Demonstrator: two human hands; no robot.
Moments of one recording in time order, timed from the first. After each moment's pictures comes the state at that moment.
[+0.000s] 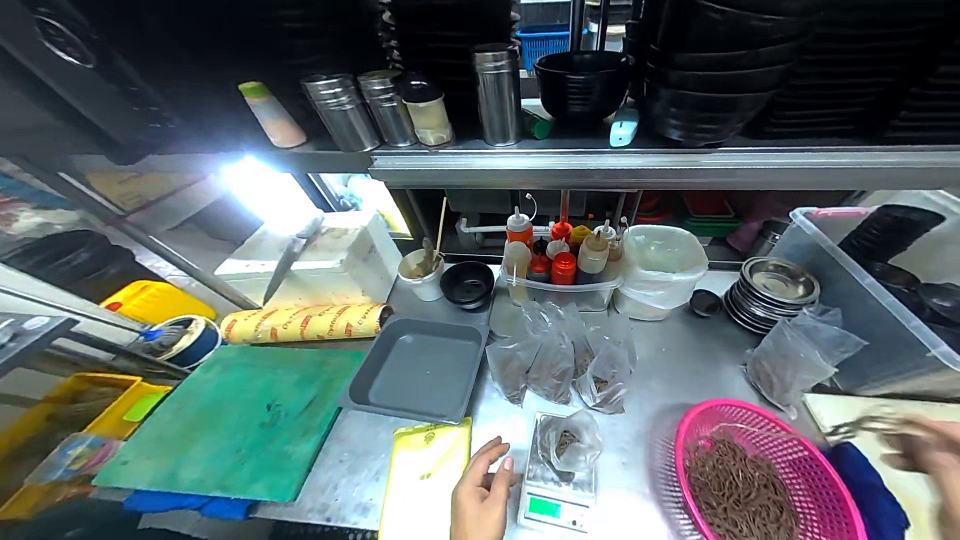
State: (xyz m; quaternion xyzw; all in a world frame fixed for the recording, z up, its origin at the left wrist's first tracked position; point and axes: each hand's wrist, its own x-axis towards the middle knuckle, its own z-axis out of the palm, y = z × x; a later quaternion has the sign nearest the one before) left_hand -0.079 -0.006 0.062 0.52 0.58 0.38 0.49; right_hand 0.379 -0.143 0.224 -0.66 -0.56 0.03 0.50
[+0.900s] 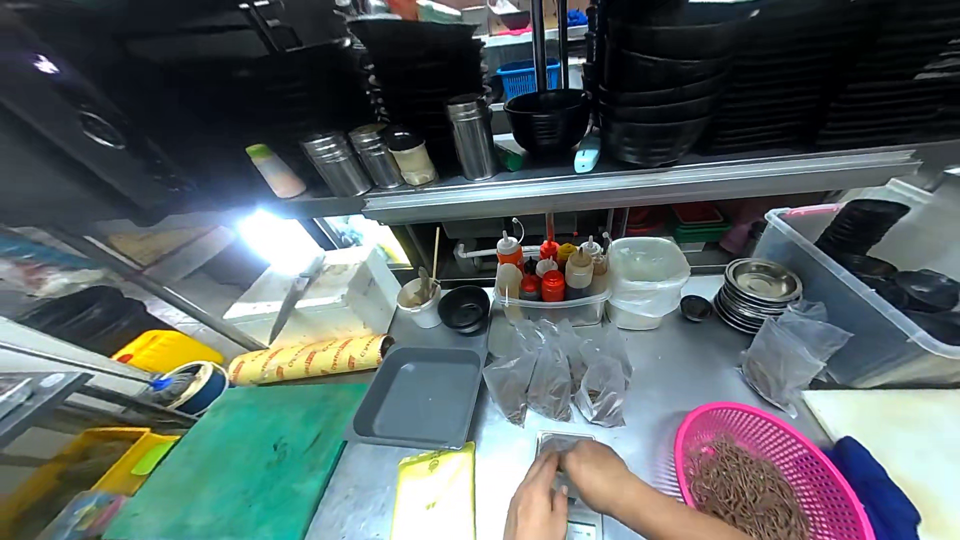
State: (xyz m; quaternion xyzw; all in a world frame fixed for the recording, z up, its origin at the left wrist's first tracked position) left_hand -0.016 0.003 0.072 0.76 0.51 0.11 0.39; right_hand 0.156 0.014 0.057 -0.58 -0.76 0.28 -0.04
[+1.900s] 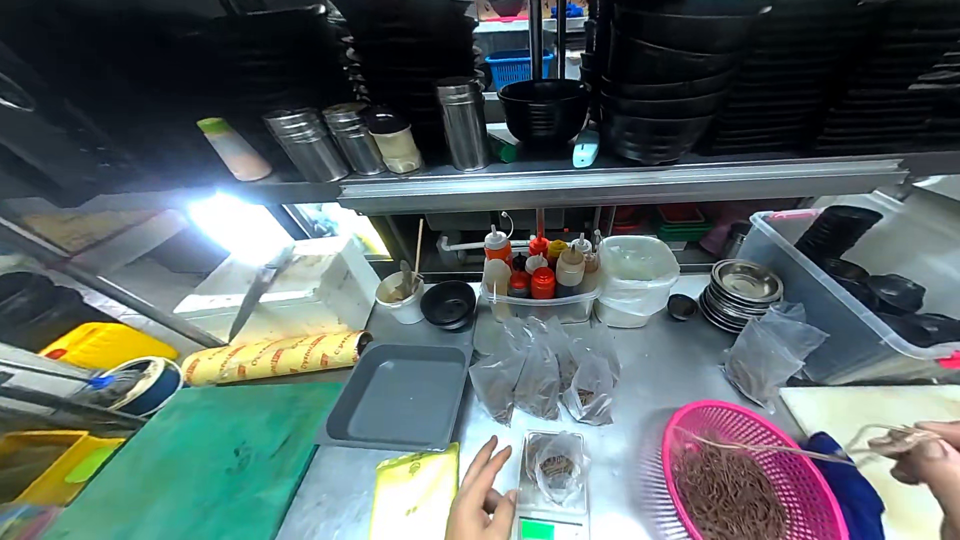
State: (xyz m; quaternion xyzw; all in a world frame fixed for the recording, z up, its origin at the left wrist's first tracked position) left_hand -0.078 0.008 0.083 0.69 0.47 0.33 0.45; right_hand 0.355 -0.143 0.255 -0.59 -0.58 -0.06 0.57
